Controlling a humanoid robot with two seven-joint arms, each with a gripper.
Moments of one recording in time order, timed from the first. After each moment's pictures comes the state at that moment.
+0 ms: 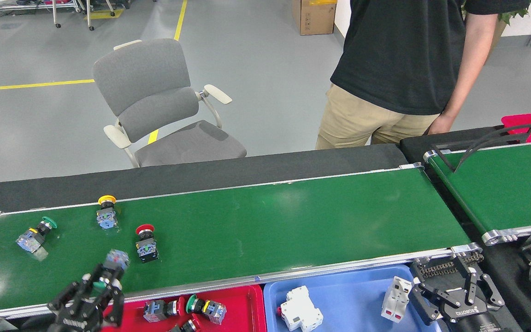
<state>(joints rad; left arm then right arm) 0.40 0.07 0.21 -1.76 -1.45 -0.65 0.07 0.17 -0.08 -0.24 -1.64 1.33 -0.37 -0.03</state>
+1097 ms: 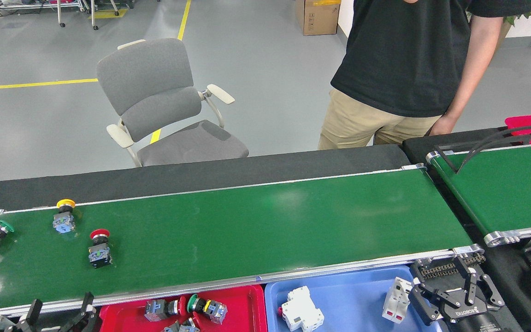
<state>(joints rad) 0.18 0.07 0.37 -1.62 -1.46 -0.22 -0.01 0.17 -0.08 -0.24 -1.64 1.33 -0.37 -0.03</state>
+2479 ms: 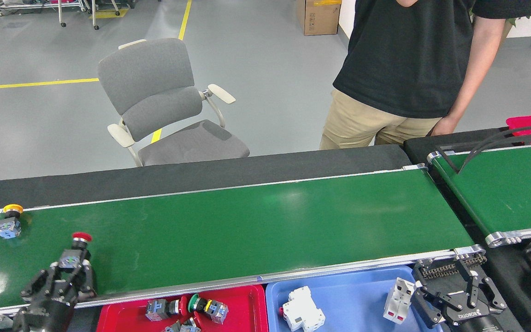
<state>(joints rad) 0.25 0.11 0.28 -1.64 -1.45 -0.53 -0.03 0.18 -0.10 -0.24 -1.63 1.33 -0.37 -0.03</state>
